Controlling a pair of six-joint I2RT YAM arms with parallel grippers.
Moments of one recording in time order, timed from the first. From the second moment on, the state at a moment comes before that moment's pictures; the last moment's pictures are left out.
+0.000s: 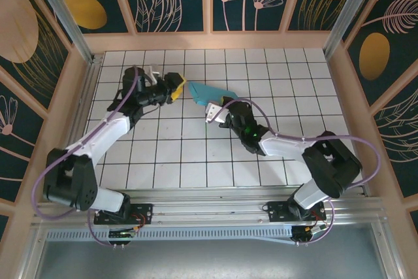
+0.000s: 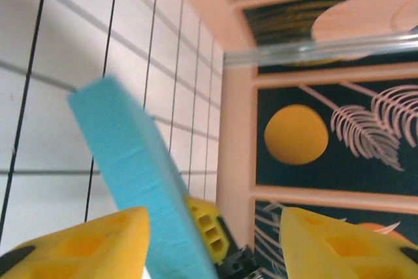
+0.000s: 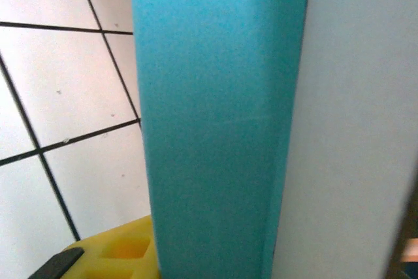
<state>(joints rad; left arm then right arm) -0.27 1.40 0.98 0.08 0.59 -1.21 0.76 1.52 0.74 0.41 0.27 -0.90</state>
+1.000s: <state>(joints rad) -0.21 0.82 0.88 -0.33 0.36 0.00 0.77 1.96 1.71 -1.09 -0.06 -0.89</state>
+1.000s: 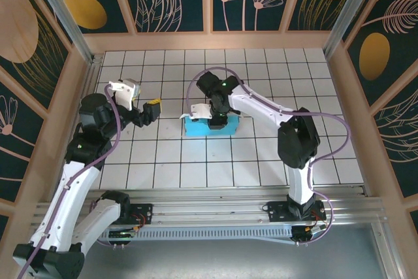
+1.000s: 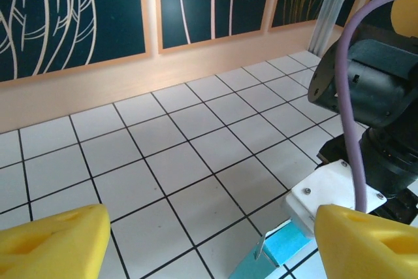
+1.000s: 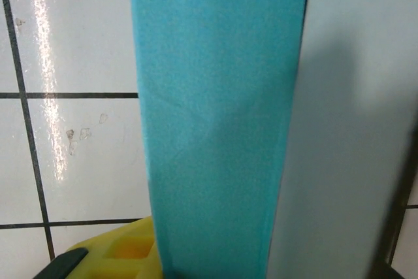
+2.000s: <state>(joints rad) -0.21 1.06 0.94 -0.43 0.46 -0.09 0.73 1.95 1.77 -0.99 -0.22 -0.72</state>
